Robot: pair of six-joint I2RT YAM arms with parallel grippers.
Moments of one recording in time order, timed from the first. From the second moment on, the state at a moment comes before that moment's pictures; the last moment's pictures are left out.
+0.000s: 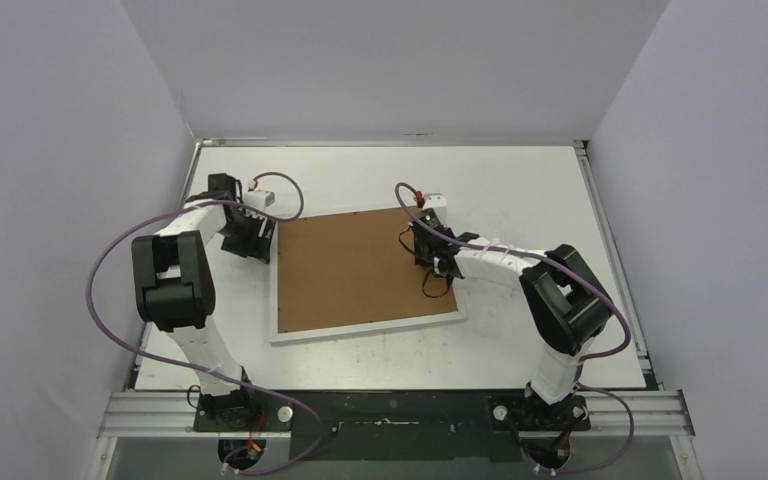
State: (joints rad) left arm 0.10 1.86 1.26 -0.67 0.20 0.36; right arm 0.64 1.81 1.03 -0.15 0.31 0.43
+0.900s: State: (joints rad) left arm 0.12 1.86 1.27 -0.69 0.28 0.37; right arm 0.64 1.70 1.05 -0.37 0.24 0.47
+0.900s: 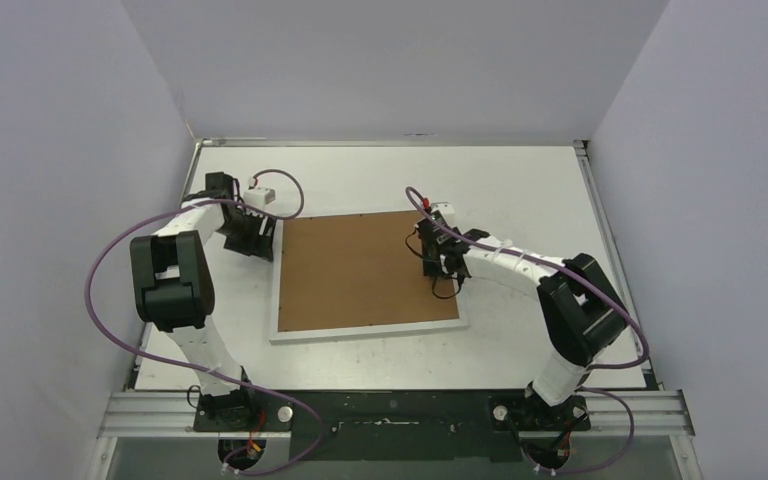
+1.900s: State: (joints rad) left arm 0.12 1.86 1.27 -0.70 0.30 0.37; right arm 0.70 1.58 1.13 -0.60 0.36 0.46
